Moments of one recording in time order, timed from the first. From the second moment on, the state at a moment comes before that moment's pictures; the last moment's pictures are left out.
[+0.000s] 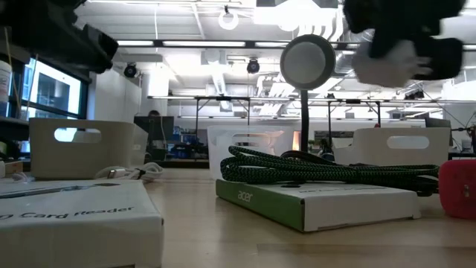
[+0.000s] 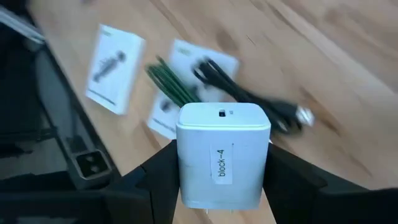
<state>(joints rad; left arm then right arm) -0.33 0.80 0.41 -0.15 -0.26 -0.08 0.47 1.43 0.95 -0.45 0.13 1.25</state>
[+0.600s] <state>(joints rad) -0.33 0.80 0.41 0.11 -0.26 -0.08 0.33 1.43 0.95 -0.26 0.10 0.97</state>
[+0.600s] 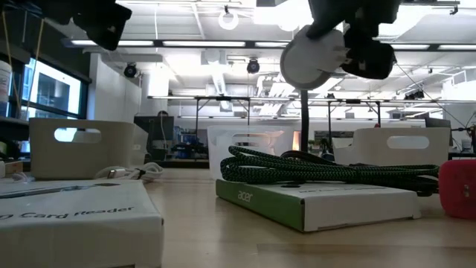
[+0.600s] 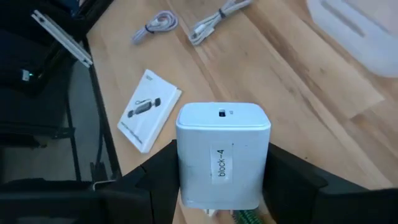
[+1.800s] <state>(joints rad) -0.33 0.80 0.41 0.10 -0.34 -0.04 0.05 1.06 0.95 -1.16 0.41 1.03</state>
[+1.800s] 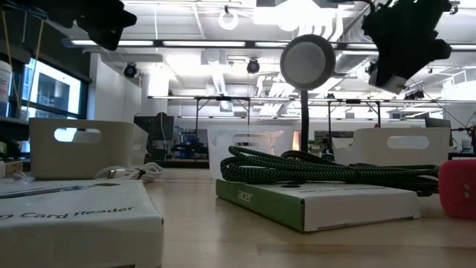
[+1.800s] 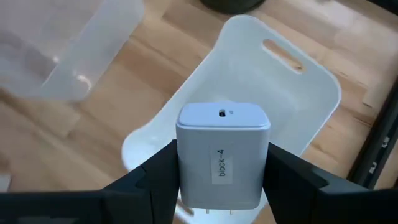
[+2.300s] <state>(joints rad) -0.33 0.80 0.41 0.10 -0.40 -0.06 -0.12 1.30 0.95 -1.13 0.40 0.87</state>
